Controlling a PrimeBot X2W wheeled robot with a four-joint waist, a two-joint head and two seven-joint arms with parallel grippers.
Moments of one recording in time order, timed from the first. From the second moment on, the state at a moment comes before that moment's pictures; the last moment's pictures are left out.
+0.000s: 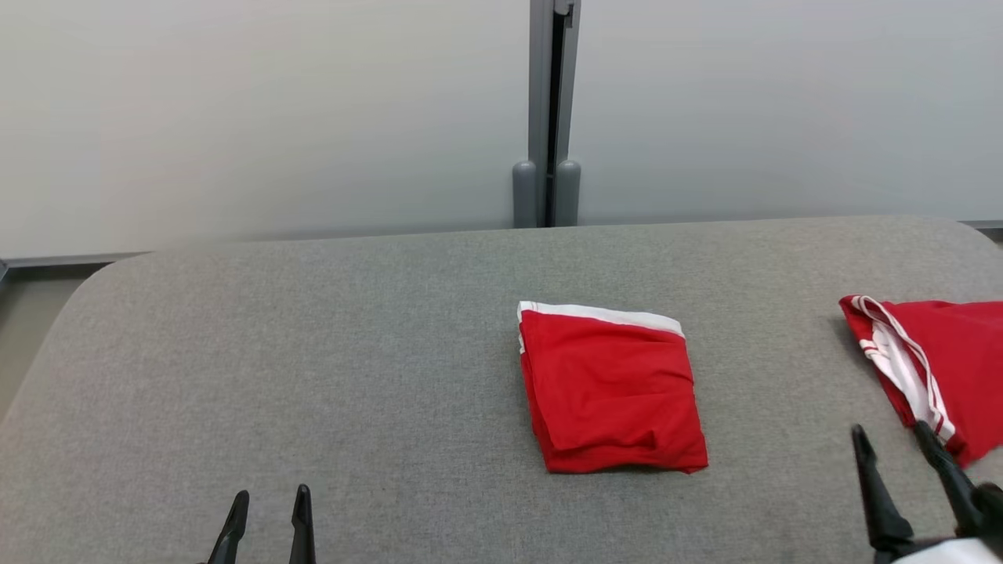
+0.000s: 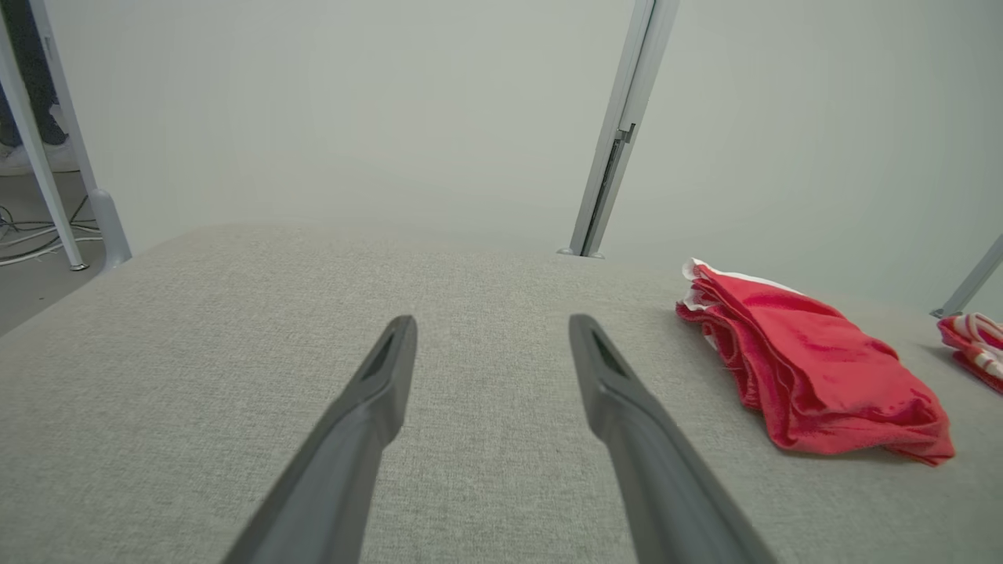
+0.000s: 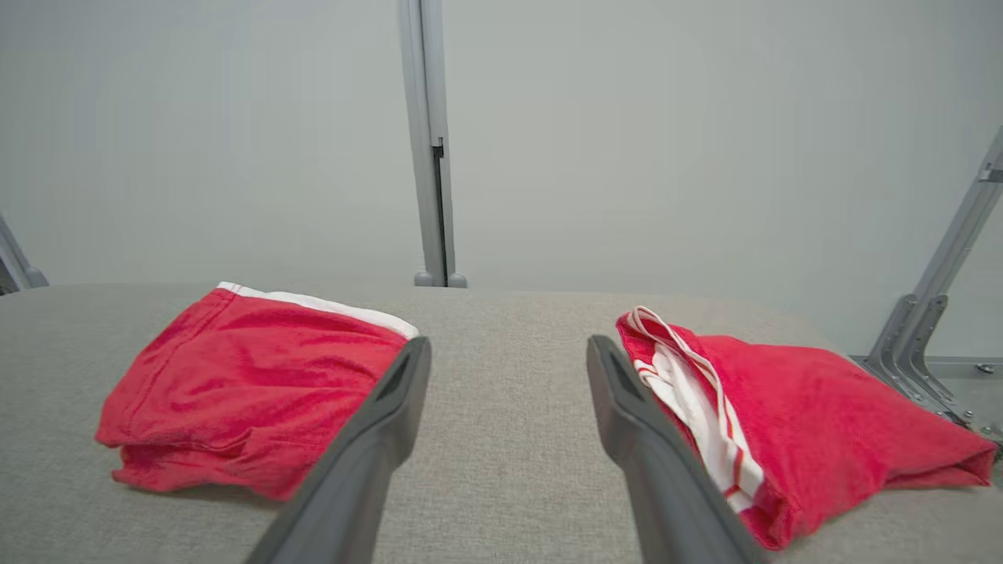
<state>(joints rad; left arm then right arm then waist) 0.22 0.05 -0.06 0.11 -0.28 -0.01 -0.26 0.04 -0.28 0.12 0.20 0.33 0.13 -0.26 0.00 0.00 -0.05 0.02</state>
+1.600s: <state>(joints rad) -0.02 0.05 -0.23 0.07 -0.37 0.05 -0.26 -0.50 -0.53 0.21 0.25 0.81 0.13 0.48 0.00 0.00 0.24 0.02</state>
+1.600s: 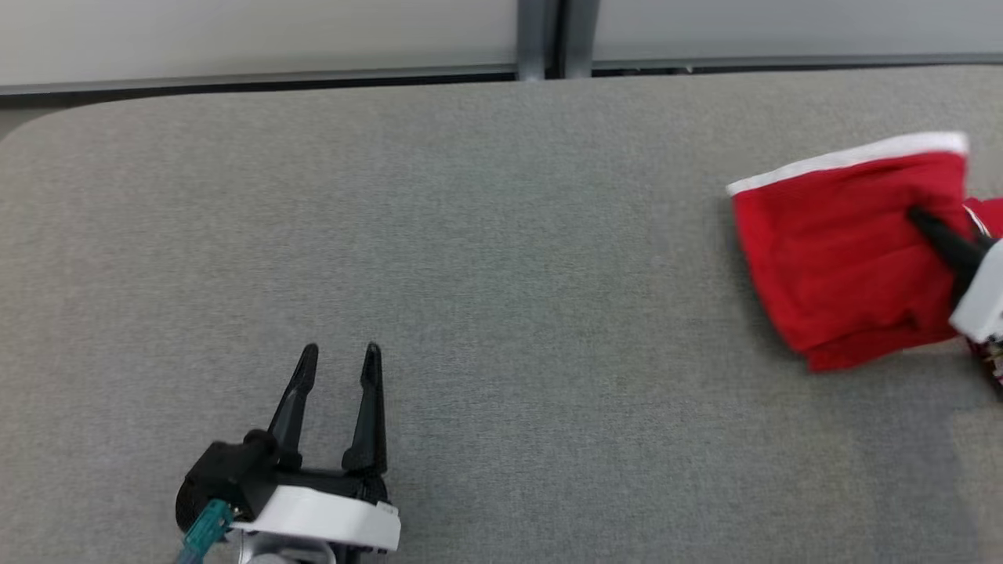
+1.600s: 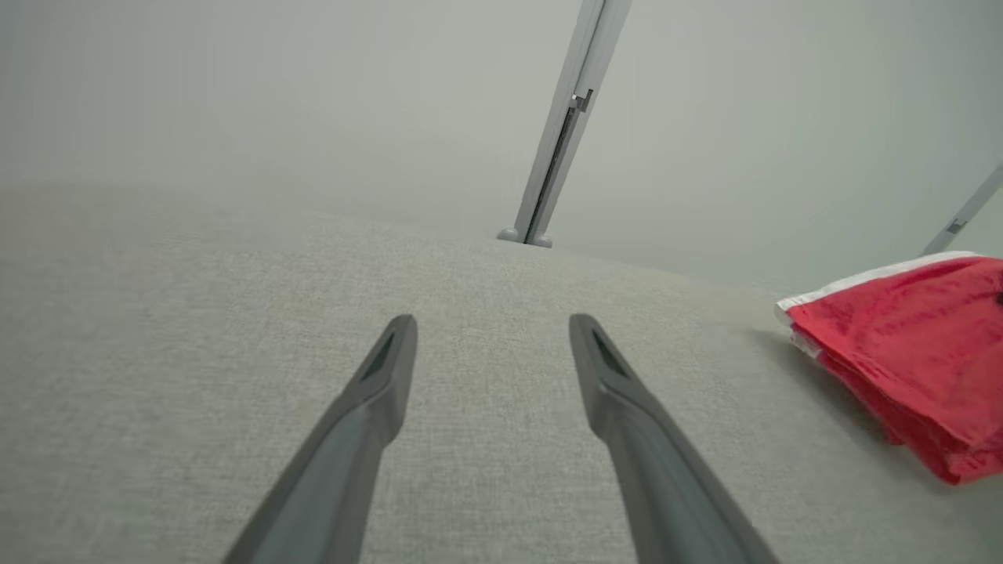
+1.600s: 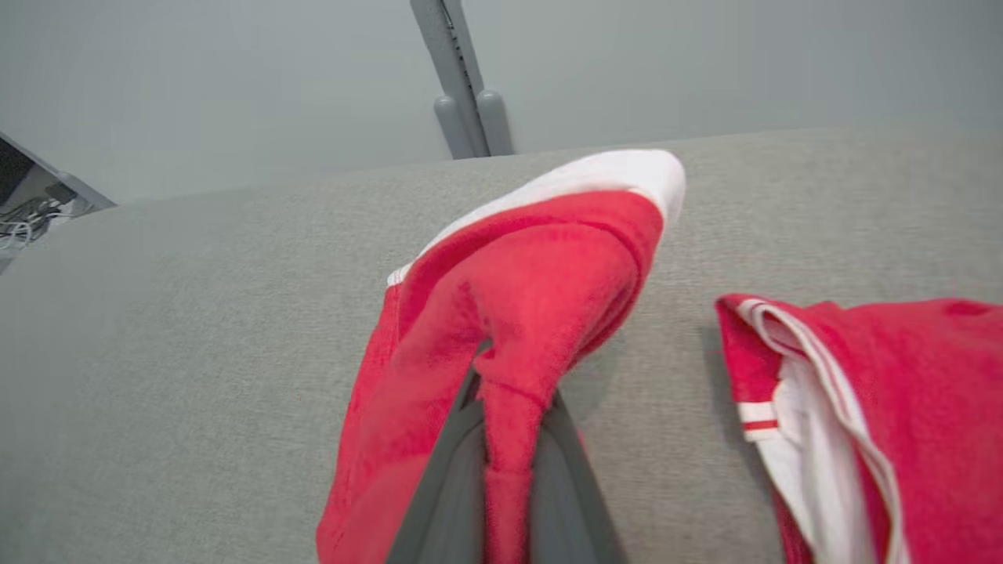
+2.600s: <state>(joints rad) -0.04 0.05 -0.21 0.14 -0.36 0.03 -0.26 -0.63 -0.73 0.11 0.43 0.42 0.13 0.37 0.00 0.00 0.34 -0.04</state>
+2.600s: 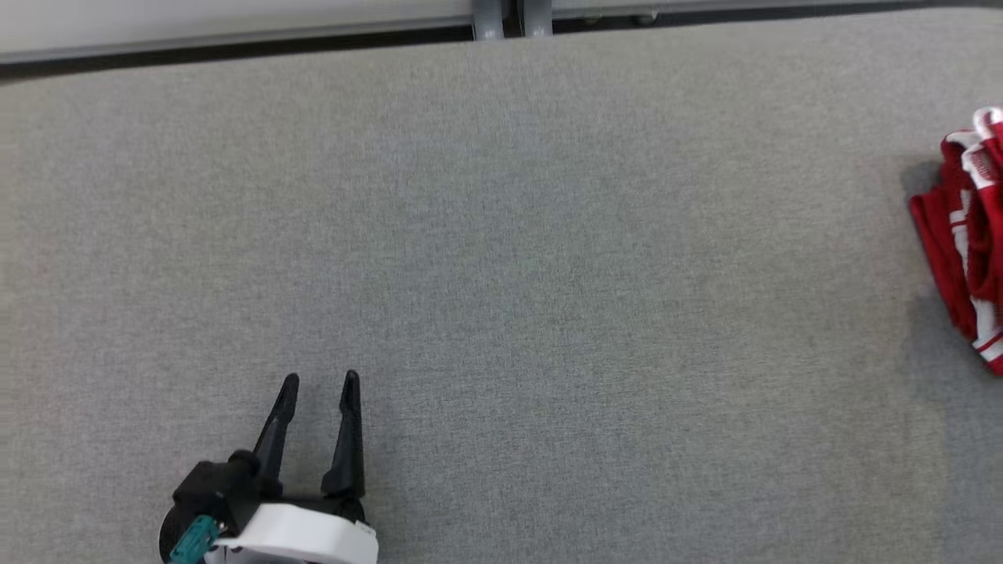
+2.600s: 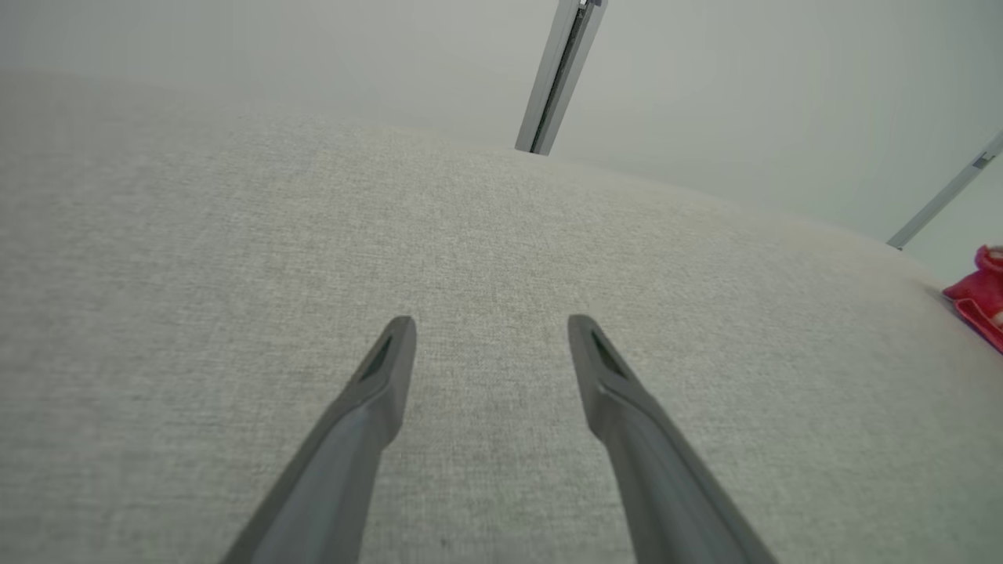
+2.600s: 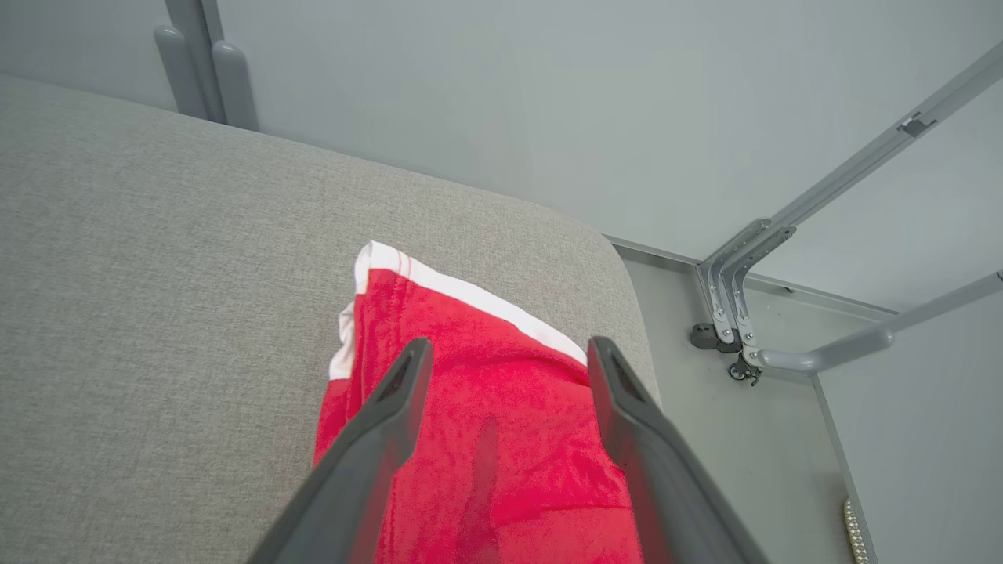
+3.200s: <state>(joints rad) 0.16 0.05 -0.05 0.18 -0.26 -0.02 -0.26 0.03 -0.28 0.01 0.13 0.16 0.13 -0.22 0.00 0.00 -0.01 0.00</state>
